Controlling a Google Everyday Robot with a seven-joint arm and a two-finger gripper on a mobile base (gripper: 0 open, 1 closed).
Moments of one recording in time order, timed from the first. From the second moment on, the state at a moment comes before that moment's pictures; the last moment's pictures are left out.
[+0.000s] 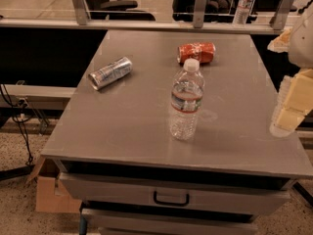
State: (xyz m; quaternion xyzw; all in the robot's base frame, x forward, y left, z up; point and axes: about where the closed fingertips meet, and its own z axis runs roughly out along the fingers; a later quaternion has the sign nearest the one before) arm 0.438 -0.217 0.976 -0.60 0.78 -0.03 0.16
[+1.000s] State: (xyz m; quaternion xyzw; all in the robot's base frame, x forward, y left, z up) arm 0.493 -0.199 0.979 -0.60 0.76 -0.07 0.24
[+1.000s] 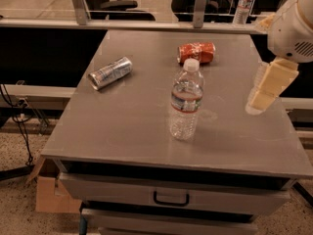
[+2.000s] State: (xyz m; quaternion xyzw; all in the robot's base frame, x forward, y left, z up) arm 0.637 -0.192 0.962 -0.62 0.71 -0.13 0.30
